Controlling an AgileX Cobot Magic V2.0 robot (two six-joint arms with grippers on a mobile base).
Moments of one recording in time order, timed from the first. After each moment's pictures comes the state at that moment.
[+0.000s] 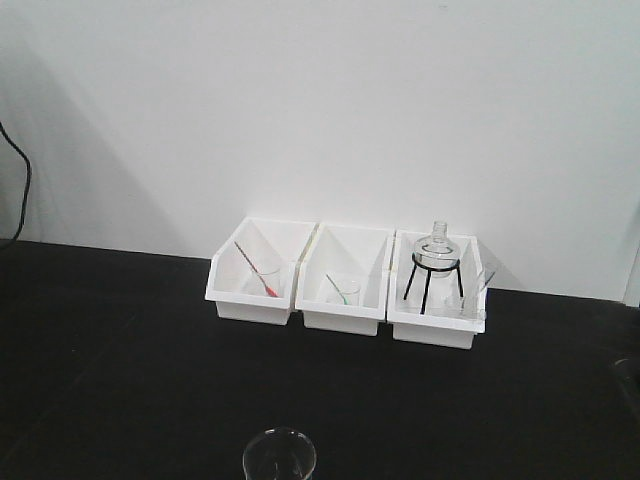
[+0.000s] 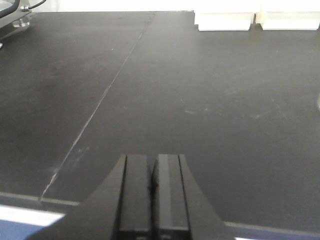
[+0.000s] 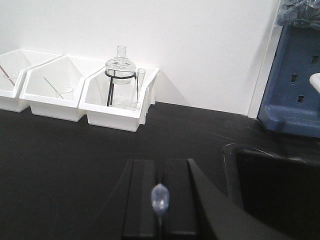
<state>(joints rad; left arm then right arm) -0.07 -0.01 0.03 -0.02 0.01 0.05 0.01 0.43 -0.26 -0.57 0.05 0.47</state>
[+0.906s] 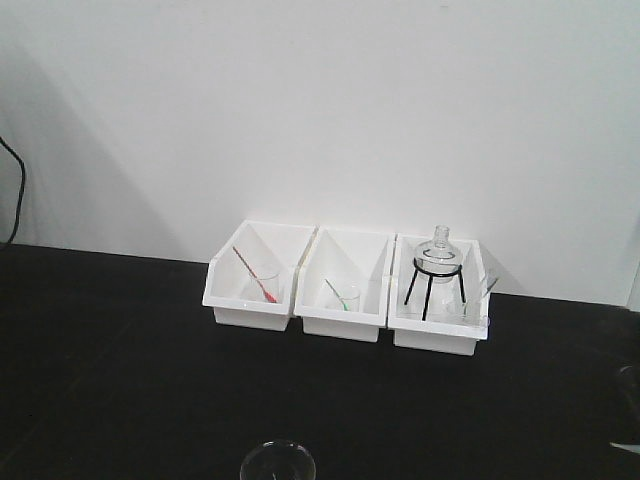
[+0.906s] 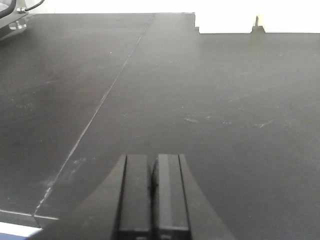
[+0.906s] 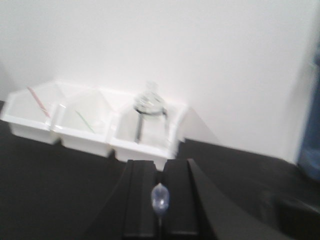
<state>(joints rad) -0.07 -0.01 0.03 -0.02 0.01 0.05 0.01 0.53 -0.26 -0.58 -0.21 0.48</state>
